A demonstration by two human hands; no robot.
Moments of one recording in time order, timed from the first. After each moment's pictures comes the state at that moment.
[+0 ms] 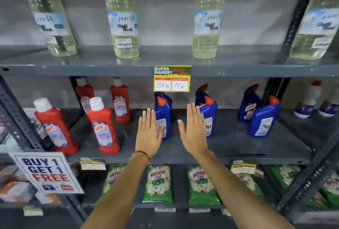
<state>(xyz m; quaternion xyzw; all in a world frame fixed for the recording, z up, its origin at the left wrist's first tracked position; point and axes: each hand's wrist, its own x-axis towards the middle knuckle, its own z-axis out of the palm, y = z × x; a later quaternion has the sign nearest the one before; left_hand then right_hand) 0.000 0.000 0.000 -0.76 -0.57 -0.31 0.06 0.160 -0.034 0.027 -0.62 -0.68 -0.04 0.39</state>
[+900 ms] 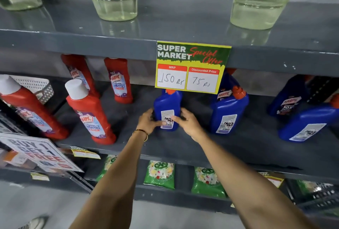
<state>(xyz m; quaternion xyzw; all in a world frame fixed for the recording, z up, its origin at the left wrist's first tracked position) -0.013 0.124 -0.060 -0.53 -0.59 -0.41 -0.45 0.152 0.123 -0.062 -0.52 -0.56 0.51 0.40</state>
